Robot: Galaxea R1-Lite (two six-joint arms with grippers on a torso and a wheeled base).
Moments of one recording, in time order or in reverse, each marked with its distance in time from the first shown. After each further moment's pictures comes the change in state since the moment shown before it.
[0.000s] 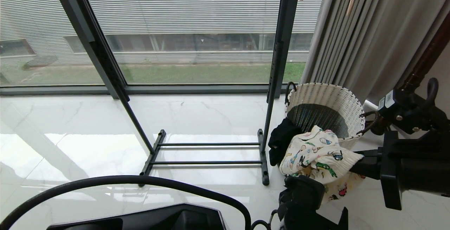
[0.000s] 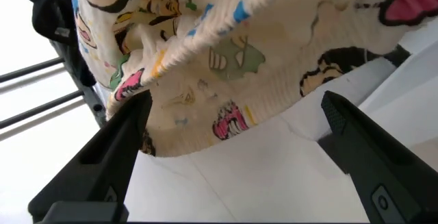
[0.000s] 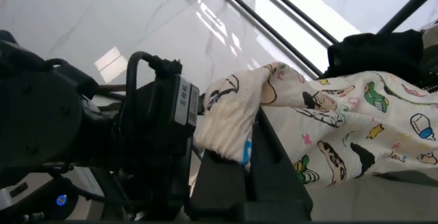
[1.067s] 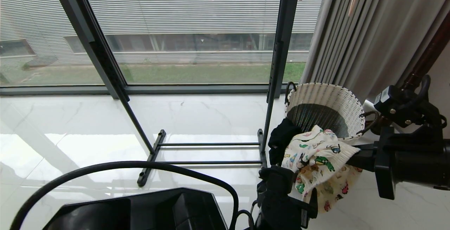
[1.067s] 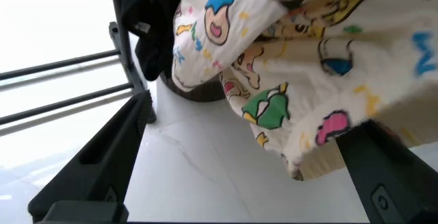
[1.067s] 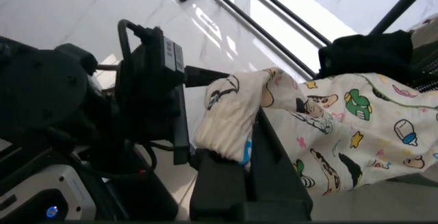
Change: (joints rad) left arm 0.084 0.026 0.070 -0.097 0.101 -0.021; right arm -0.051 0.029 0.002 -0.043 0.029 -0.004
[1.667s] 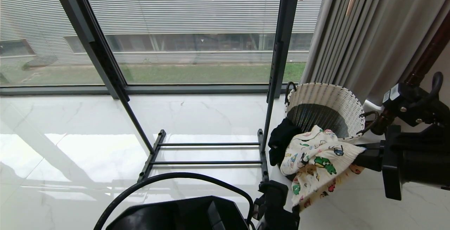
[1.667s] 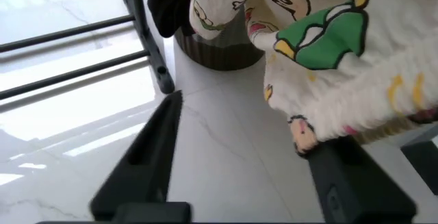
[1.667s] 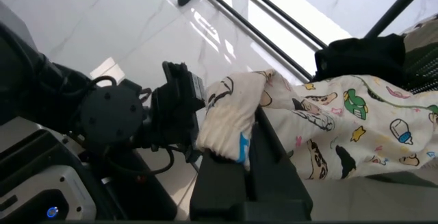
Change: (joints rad) left arm 0.025 0.156 -0.029 -0.002 0.010 0.000; right arm 0.000 -0.028 -0.001 0.009 -0.003 0.000
